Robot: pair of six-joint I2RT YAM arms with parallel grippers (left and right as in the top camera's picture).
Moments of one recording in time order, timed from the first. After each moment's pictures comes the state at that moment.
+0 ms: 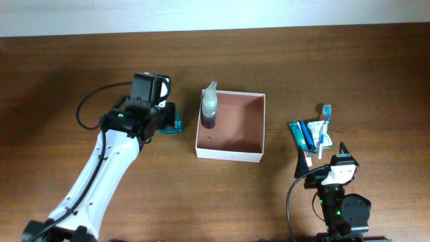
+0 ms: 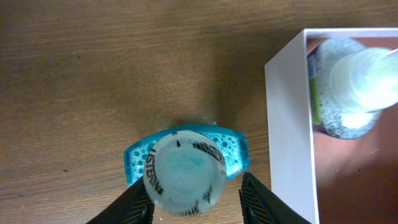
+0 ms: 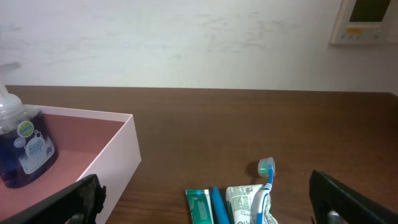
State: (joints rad) left arm -0.27 1.50 1.18 -0.67 -0.05 -0.12; right arm 0.01 0.01 0.01 -0.07 -0.03 -0.01
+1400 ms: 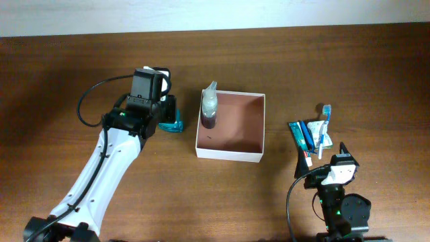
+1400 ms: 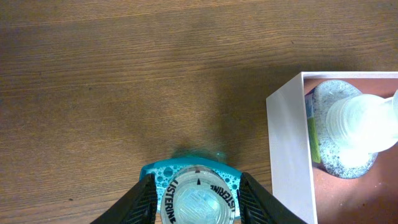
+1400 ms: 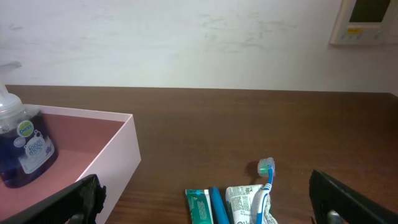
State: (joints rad) left arm -0.27 1.52 1.18 -0.56 -0.09 -0.12; right arm 0.01 0.01 0.01 -0.07 -0.03 -0.01
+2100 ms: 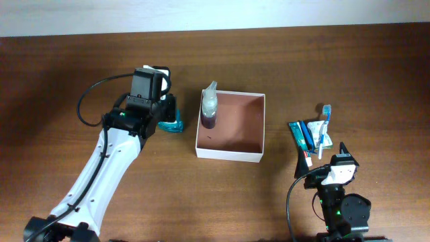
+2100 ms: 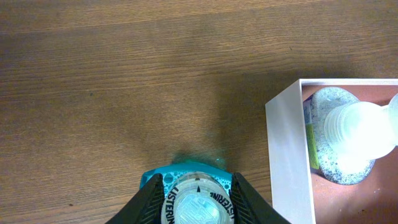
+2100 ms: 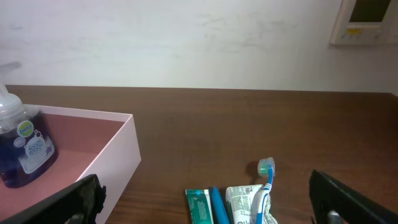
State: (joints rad) left arm -0.27 1.52 1.18 -0.54 -0.09 -0.12; right arm 0.01 0.01 0.01 -0.07 -0.03 -0.01
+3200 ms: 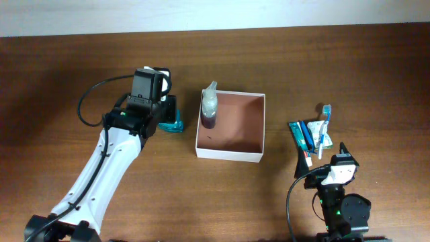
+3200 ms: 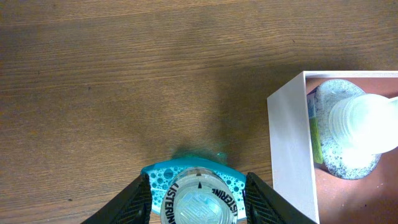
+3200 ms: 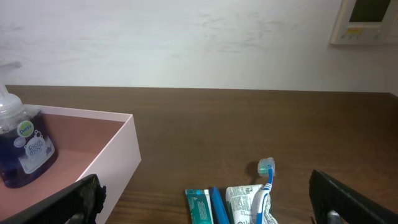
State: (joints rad) left arm -0.27 1.52 1.18 -0.56 -0.09 -0.12; right arm 0.01 0.01 0.01 -0.07 -0.03 -0.01
